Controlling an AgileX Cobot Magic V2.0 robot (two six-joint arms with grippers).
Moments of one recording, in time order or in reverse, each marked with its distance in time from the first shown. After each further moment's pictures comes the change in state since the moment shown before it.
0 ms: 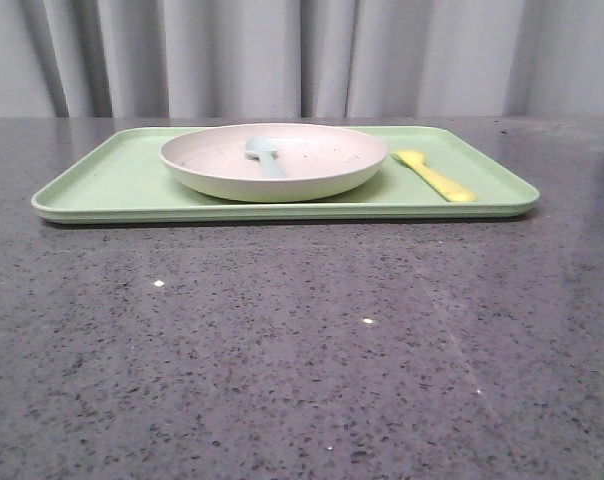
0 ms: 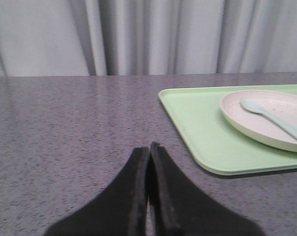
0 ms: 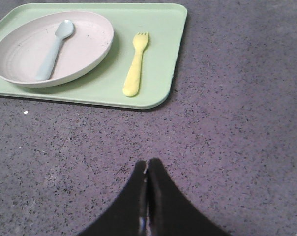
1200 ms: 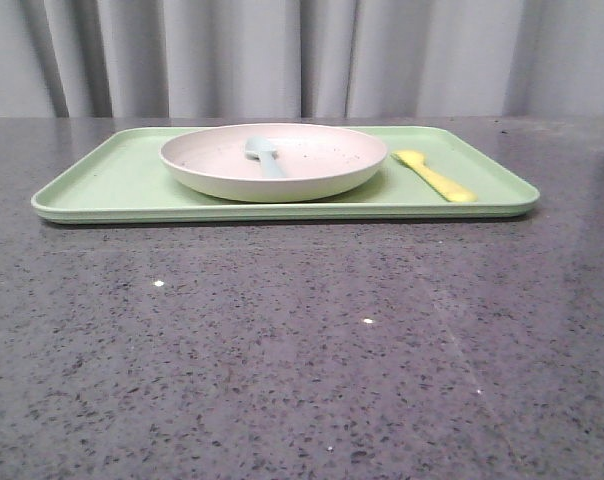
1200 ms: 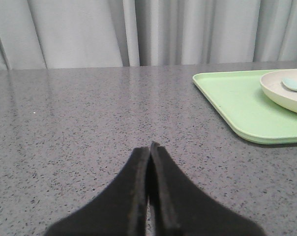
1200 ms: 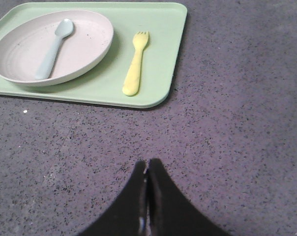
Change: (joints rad) left arm 0.079 -0.200 0.181 0.033 -0.012 0.000; right arm 0.000 0.000 0.004 0.000 -0.002 0.000
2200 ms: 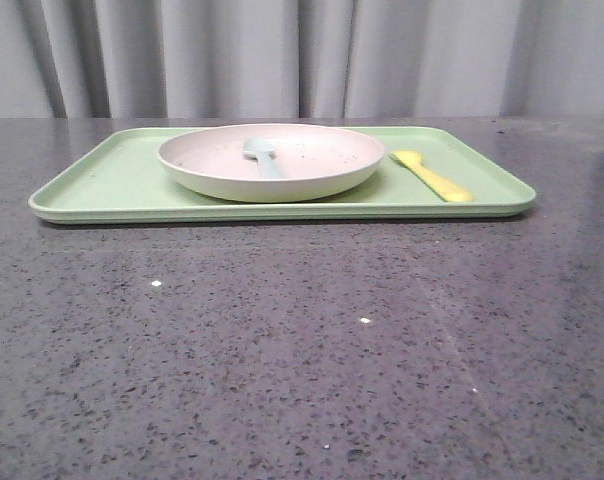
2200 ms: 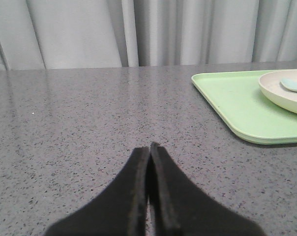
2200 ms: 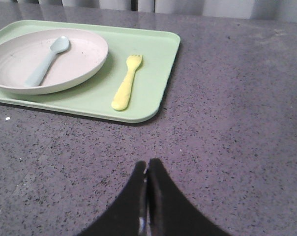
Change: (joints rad) left arm 0.000 0.000 0.000 0.000 -0.002 0.000; right arm -0.020 -0.115 0.210 -0.105 -0.259 0.000
